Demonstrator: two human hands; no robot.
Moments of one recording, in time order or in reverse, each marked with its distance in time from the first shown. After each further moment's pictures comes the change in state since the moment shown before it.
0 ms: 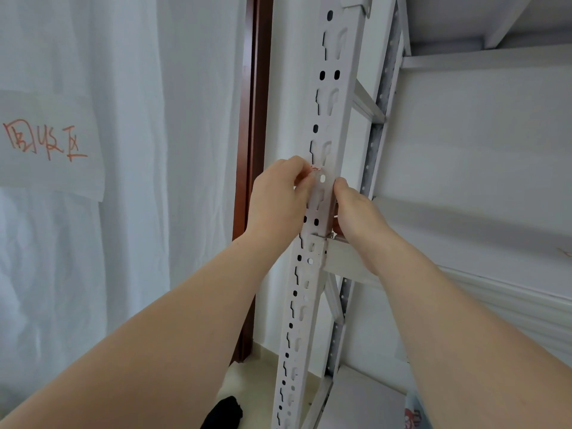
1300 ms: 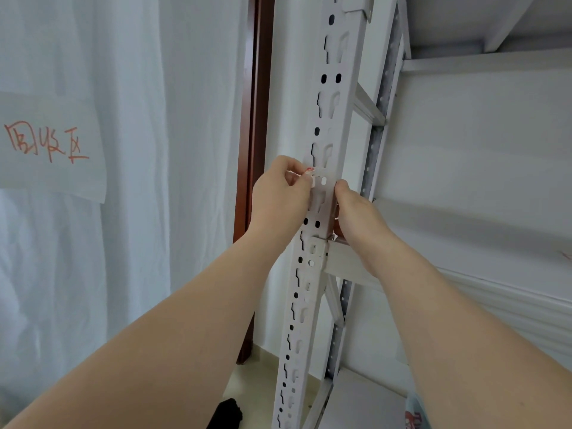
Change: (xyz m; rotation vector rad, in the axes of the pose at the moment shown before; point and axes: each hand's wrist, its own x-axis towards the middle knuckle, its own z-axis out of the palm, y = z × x) left_hand 0.003 0.009 0.000 -0.399 -0.011 -0.379; right_hand -0.004 0.000 0.000 0.053 0.025 0.005
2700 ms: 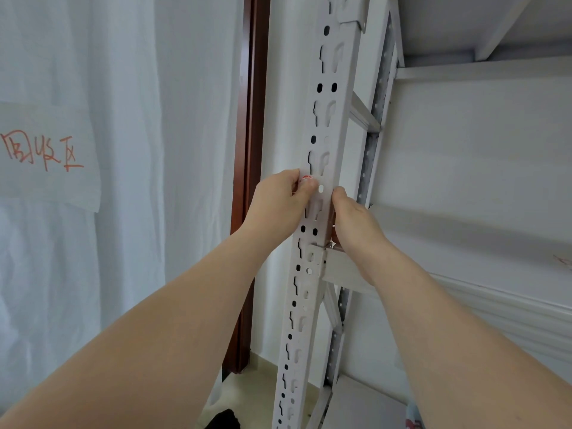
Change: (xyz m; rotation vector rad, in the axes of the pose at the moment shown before) left_hand 0.017 -0.009 -0.005 0.319 -0.178 0.230; right_hand -0.001 -0.002 0.003 0.014 0.033 0.020
